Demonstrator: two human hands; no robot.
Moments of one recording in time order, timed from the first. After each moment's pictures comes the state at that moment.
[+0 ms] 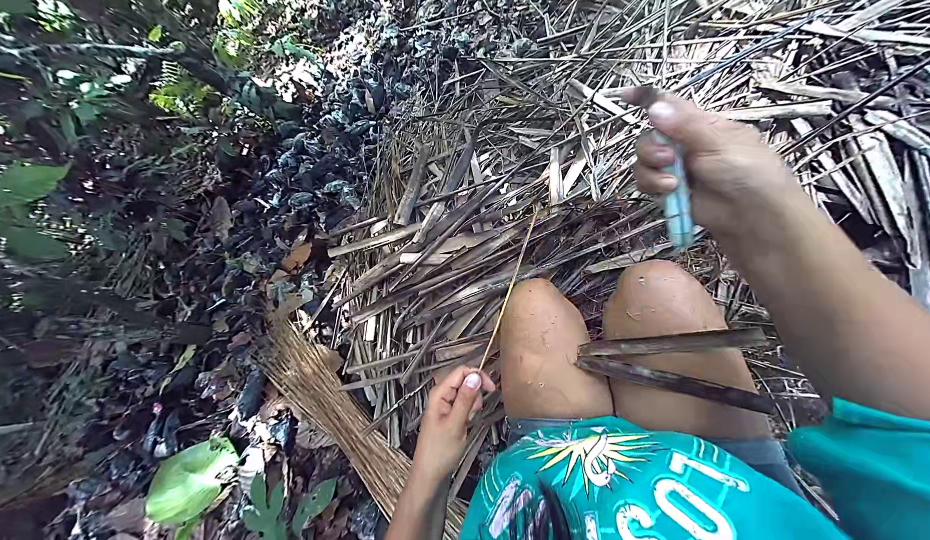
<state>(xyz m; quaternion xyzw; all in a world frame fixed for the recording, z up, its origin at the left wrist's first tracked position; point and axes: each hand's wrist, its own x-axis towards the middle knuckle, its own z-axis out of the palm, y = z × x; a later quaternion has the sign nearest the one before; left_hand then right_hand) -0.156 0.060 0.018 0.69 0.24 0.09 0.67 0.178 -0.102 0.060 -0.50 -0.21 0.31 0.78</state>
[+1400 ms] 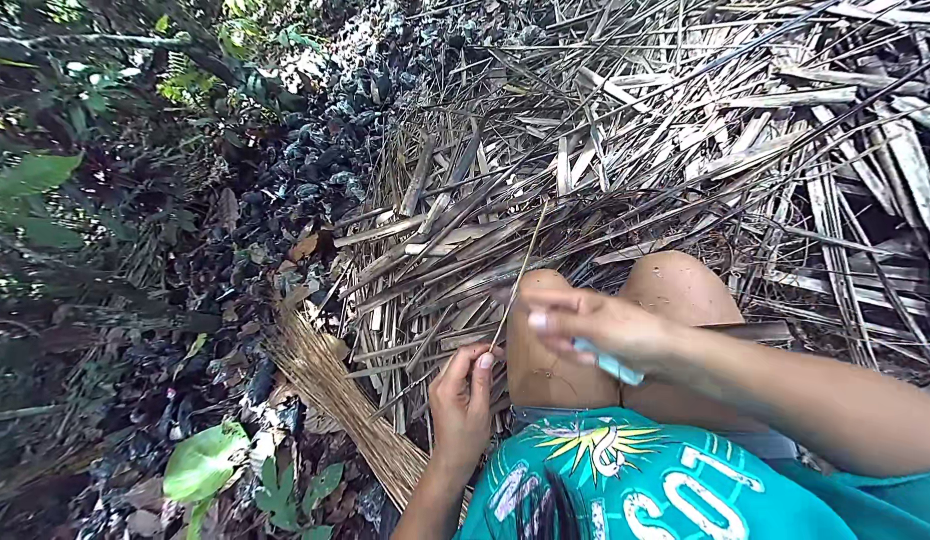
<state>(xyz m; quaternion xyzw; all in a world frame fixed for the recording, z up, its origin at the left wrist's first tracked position) -0.140 0.045 0.019 0.86 0.17 0.27 0.40 0.051 -0.090 0.043 -0.44 -0.27 0.60 0.61</state>
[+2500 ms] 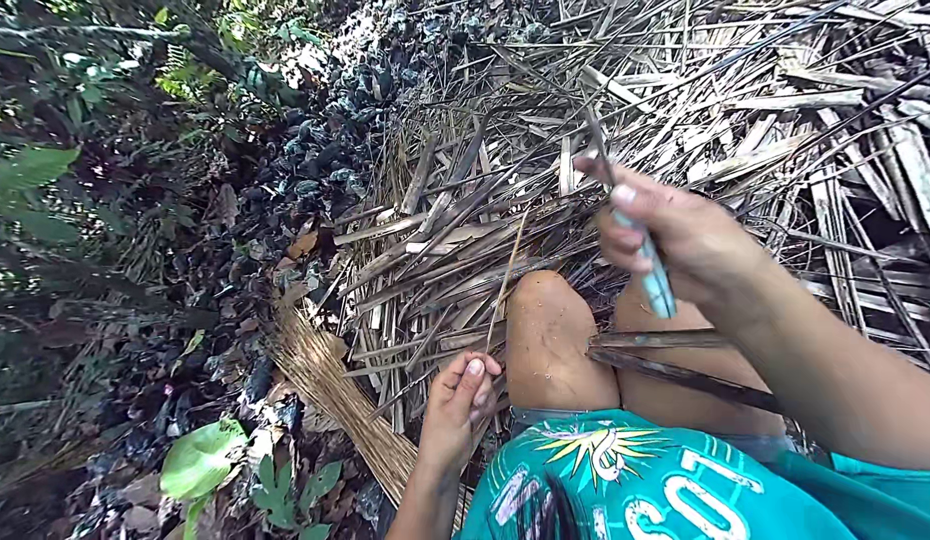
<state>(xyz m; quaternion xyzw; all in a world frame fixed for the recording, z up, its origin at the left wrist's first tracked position) -0.147 0.049 0.033 0.58 0.23 0.12 0.77 0.112 -0.096 0.053 -0.44 -0.25 0.42 0.76</state>
